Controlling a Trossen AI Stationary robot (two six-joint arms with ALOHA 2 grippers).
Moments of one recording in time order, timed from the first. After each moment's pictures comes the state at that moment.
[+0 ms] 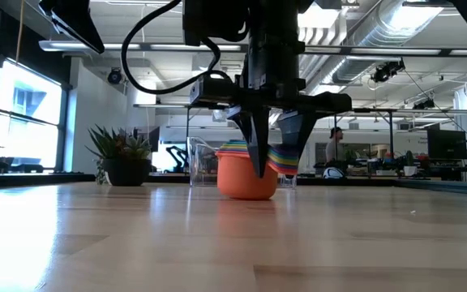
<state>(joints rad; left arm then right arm) -0.11 0.87 1.02 -1.10 -0.49 -0.41 0.17 2.21 1.80 -1.12 0.01 1.39</state>
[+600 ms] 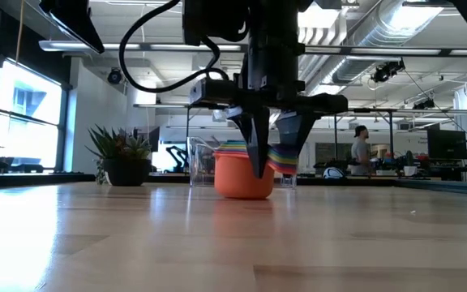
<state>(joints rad) -0.11 0.87 1.02 -1.10 -0.49 -0.32 0.17 2.21 1.80 -1.12 0.06 1.34</state>
